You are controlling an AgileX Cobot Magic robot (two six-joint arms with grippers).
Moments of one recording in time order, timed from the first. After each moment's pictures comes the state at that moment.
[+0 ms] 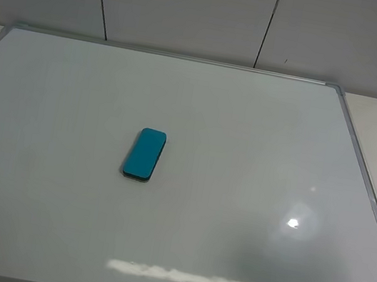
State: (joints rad) left arm 0.16 -0.01 -0.51 -0.04 1.05 -0.10; right arm -0.12 0.00 -0.51 0.08 1.08 -0.24
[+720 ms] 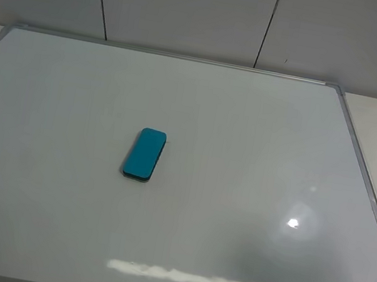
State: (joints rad) left arm 0.09 -0.01 -0.51 -0.04 1.05 -0.09; right arm -0.12 0.00 -0.51 0.08 1.08 -0.24
